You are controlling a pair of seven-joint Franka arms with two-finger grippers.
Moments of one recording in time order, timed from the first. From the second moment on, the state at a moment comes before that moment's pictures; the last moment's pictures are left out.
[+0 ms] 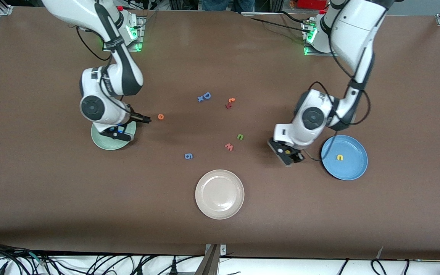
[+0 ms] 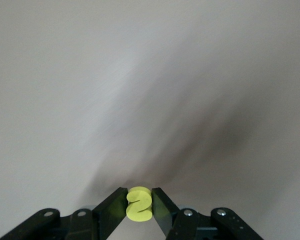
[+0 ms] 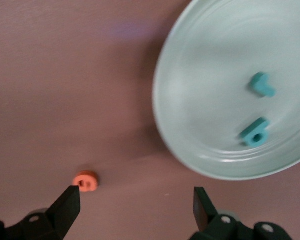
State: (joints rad) left arm -0.33 0.59 0.04 -1.87 -0.01 2.46 0.65; right arm 0.56 0.37 -0.21 -2.08 0.20 2.15 0.50
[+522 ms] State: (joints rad) left arm -0.25 0.54 0.21 -1.85 -0.06 2.31 0.79; right arm 0.56 0.37 -0.11 -2.19 0.20 2.40 0.67
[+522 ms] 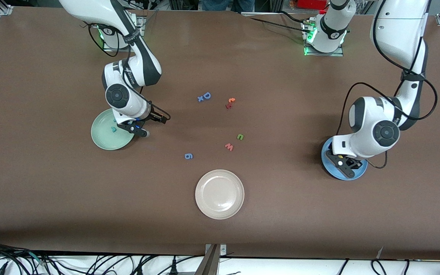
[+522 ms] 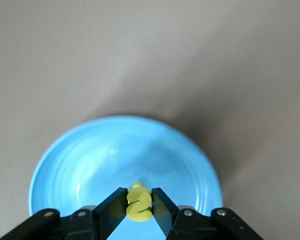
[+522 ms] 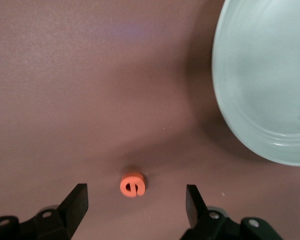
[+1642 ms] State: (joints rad) left arm -0.25 0.48 0.07 -1.83 -0.13 2.18 0.49; right arm 0.56 0.37 -0.07 -2.29 0.20 2.57 0.73
